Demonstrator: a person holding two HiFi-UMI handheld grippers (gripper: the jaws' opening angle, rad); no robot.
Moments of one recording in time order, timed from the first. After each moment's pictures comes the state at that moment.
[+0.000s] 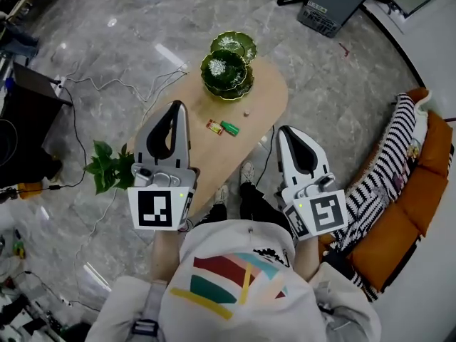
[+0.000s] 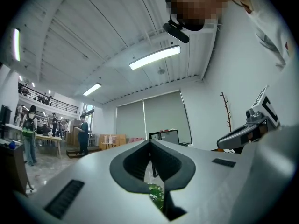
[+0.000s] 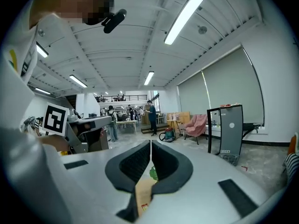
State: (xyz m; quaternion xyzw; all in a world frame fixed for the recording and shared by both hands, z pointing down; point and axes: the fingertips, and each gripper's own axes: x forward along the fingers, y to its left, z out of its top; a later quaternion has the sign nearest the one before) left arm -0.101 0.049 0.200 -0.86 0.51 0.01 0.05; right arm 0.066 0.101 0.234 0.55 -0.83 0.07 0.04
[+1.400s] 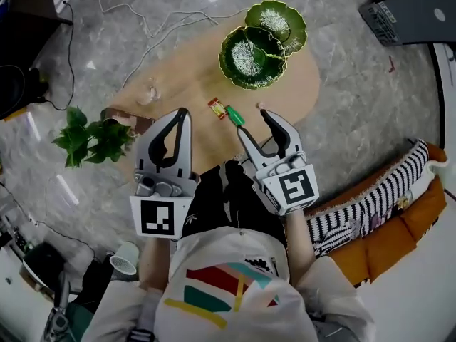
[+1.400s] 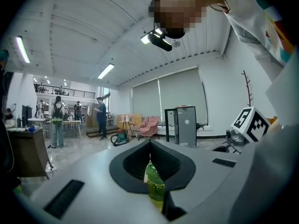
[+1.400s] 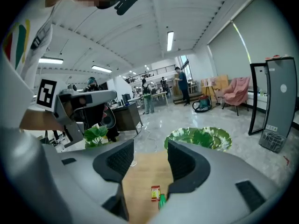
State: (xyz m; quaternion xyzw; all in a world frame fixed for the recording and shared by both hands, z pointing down) left arm -0.110 -0.046 0.357 -0.80 0.60 -0.08 -0.03; right arm 0.001 -0.044 0.452 0.32 -0.92 0.18 0.16
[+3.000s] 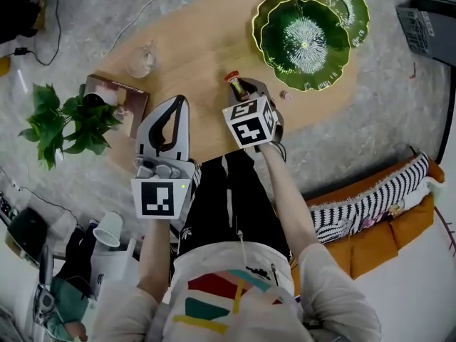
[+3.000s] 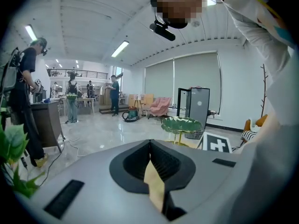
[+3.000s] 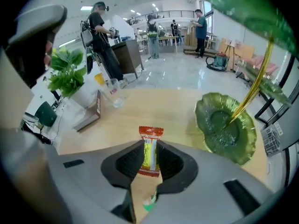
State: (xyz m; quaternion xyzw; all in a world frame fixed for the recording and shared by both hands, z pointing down) left arm -0.179 -0.031 0.553 -0.74 0.64 -0.13 -0.14; right arm -0.089 -0.055 0.752 0.23 -0.82 0.21 0.48
